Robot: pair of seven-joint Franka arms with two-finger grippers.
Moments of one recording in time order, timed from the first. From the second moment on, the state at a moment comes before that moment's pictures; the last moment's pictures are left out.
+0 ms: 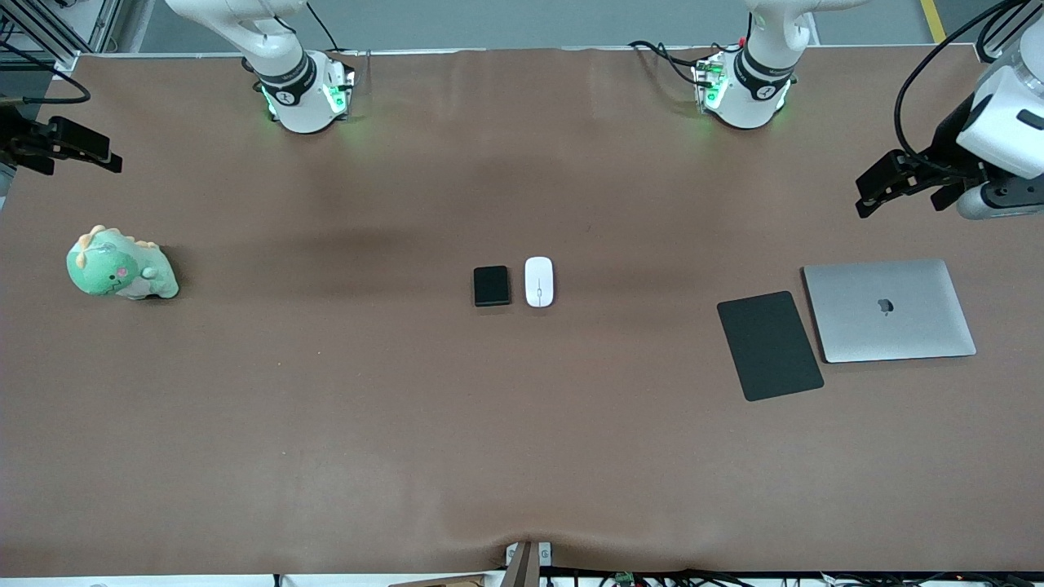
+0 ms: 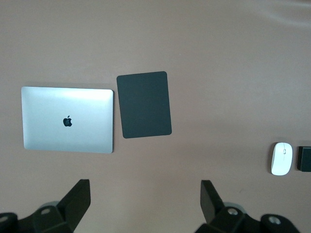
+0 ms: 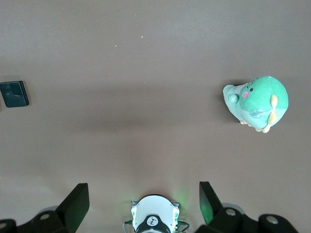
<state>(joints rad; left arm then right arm) 0.05 -0.02 -0.22 -1.55 0.01 1.57 -0.23 0.04 -0.06 -0.13 -1.58 0.04 1.32 -0.08</state>
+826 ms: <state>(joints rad) -0.33 0.30 -0.27 -1.55 0.13 1.82 -0.55 0.02 0.01 -0.14 -1.49 0.07 1.27 -0.08</state>
